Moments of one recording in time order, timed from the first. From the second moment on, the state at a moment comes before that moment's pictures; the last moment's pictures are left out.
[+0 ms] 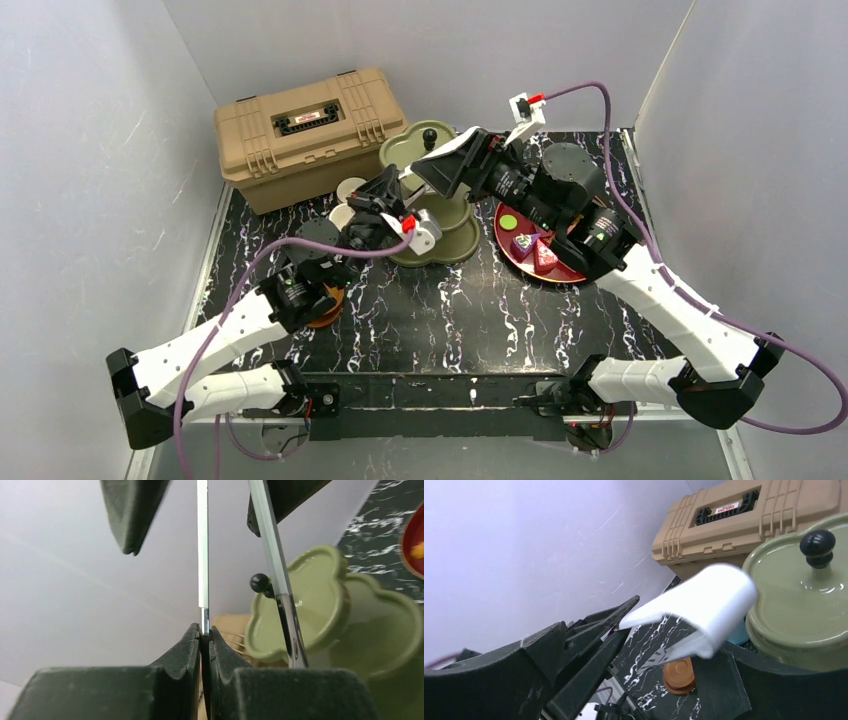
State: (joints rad) left arm -0.99 0.99 1.02 0.13 -0.37 1.02; right arm 0.87 1.19 1.42 -0.16 -0.06 0.69
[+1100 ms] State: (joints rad) left arm -0.96 1.03 0.82 0.63 -0.06 1.73; right arm 0.88 1.14 1.39 -0.28 0.07 0.96
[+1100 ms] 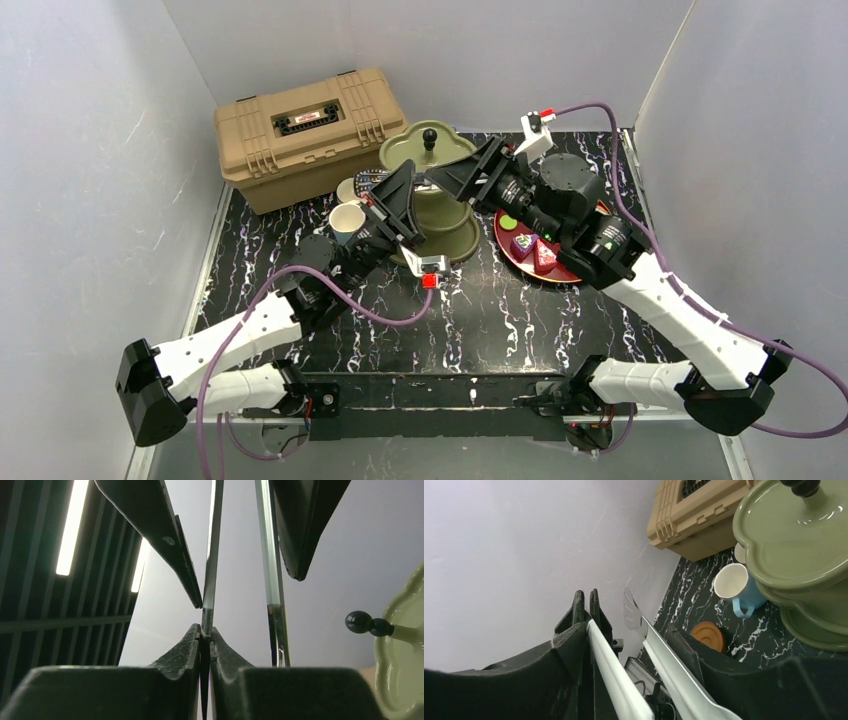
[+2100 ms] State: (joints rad) left arm -1.03 0.96 1.20 -0.53 0.07 0.59; right arm 0.87 1.19 1.39 -0.25 0.14 0.80
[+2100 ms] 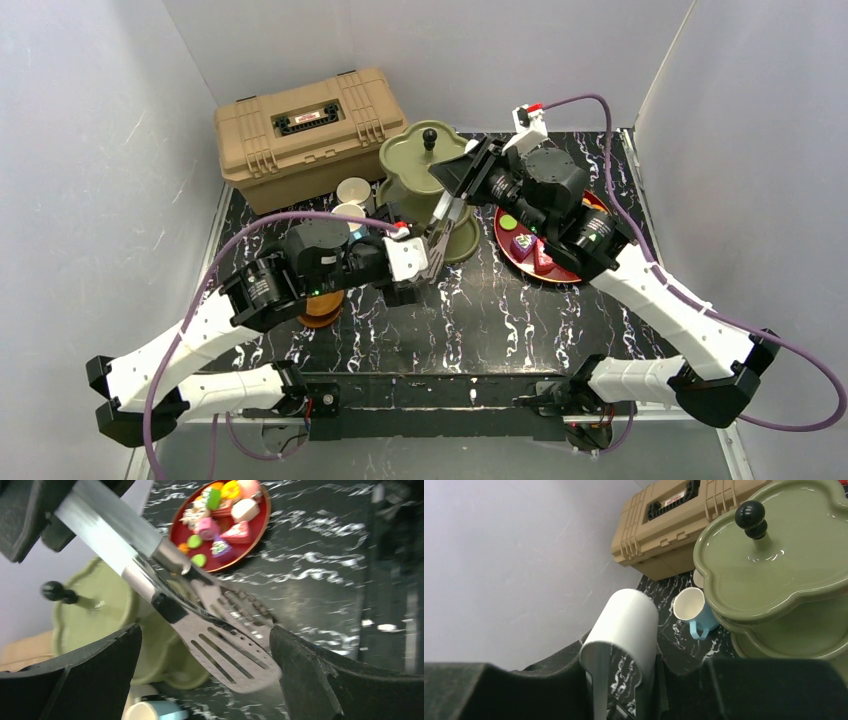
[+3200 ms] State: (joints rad) left arm -1.00 1.06 1.25 -0.48 -0.05 0.02; right arm 0.90 1.24 1.39 -0.23 0.03 0.63
